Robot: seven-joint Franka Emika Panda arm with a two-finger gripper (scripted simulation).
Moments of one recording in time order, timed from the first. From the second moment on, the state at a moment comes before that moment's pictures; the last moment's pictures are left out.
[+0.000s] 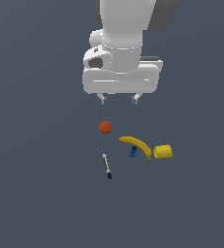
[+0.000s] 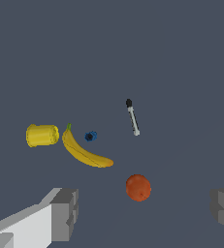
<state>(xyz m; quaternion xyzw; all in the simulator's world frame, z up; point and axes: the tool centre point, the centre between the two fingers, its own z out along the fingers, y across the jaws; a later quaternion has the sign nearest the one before) 0.000 0.024 0.342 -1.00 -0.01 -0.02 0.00</state>
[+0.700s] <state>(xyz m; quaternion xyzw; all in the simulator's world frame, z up) 0.005 0.040 0.361 -1.00 -0.02 -0.05 0.00</state>
